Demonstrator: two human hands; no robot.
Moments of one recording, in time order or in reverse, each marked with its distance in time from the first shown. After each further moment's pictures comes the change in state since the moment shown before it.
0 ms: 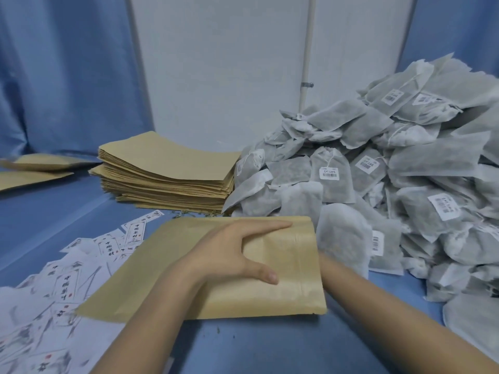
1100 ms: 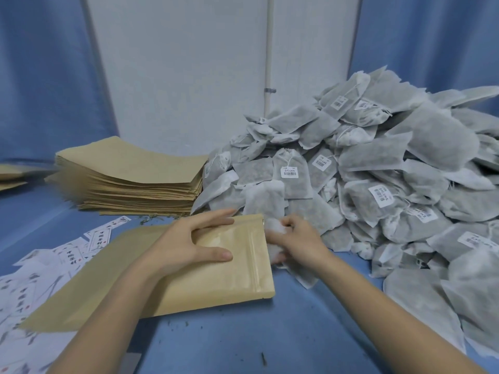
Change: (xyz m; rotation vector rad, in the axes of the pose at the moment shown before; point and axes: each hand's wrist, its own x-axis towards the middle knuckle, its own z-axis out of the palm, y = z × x) left_hand -0.006 -0.011 -0.004 -0.246 0.077 -0.053; right_hand -0.040 0.012 -0.019 0.590 0.399 0.085
